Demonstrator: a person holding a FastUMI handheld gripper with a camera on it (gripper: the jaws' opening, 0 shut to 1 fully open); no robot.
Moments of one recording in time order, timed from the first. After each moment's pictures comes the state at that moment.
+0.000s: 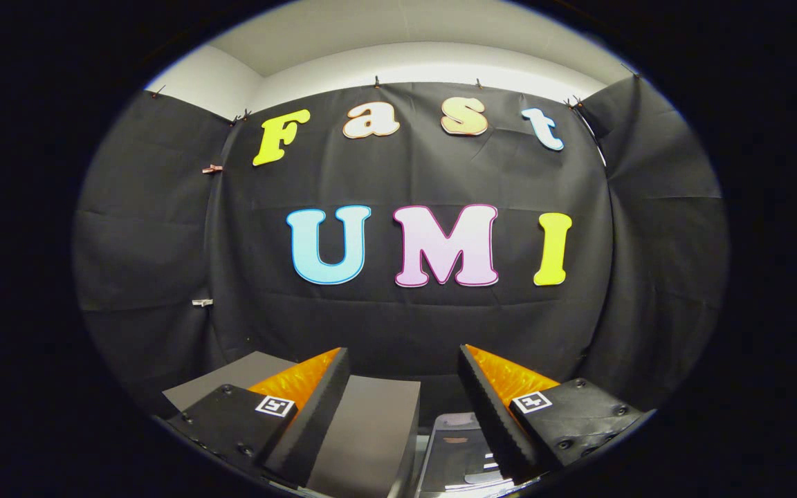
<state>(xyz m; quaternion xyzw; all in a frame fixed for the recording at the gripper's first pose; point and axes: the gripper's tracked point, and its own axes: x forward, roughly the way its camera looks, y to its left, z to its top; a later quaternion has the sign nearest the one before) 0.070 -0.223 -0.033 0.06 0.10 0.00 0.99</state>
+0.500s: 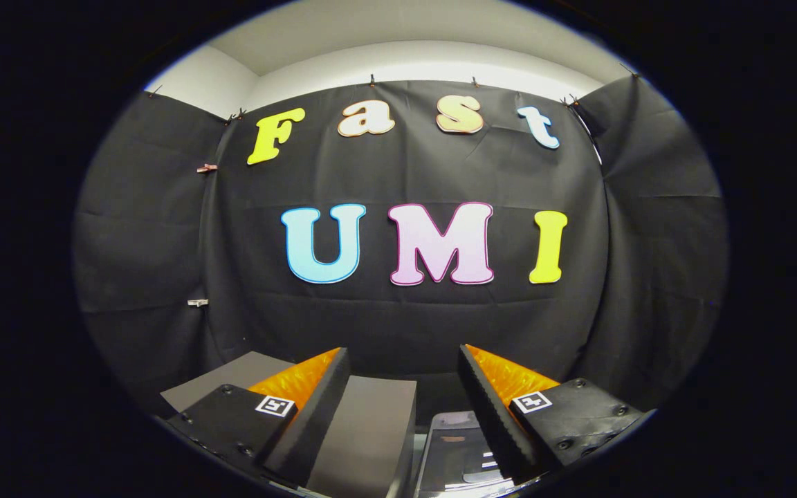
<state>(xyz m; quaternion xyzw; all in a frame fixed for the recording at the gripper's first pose) 0.073 -0.229 -0.032 0.06 0.10 -0.01 0.99</state>
